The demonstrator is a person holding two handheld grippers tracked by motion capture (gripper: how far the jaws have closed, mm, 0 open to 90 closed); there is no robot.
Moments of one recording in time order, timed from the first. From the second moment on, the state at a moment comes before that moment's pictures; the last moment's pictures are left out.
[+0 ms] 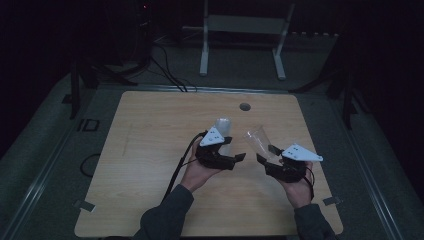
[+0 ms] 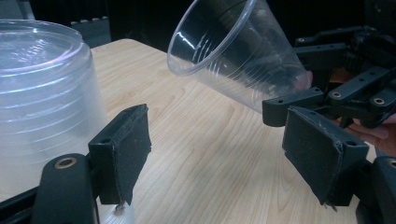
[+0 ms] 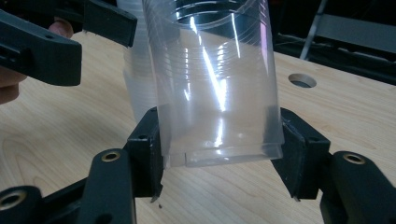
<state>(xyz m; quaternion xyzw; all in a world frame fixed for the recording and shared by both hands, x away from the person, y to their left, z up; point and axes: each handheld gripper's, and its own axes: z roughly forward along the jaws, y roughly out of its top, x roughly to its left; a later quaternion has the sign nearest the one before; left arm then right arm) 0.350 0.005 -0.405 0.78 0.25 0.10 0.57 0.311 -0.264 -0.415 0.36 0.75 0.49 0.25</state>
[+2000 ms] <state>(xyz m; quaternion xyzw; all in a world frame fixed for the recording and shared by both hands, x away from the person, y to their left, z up) 0.365 -0.041 -0.390 0.72 0.30 -0.01 0.62 0.298 -0.255 -0.414 0.37 0.71 0.53 0.29</state>
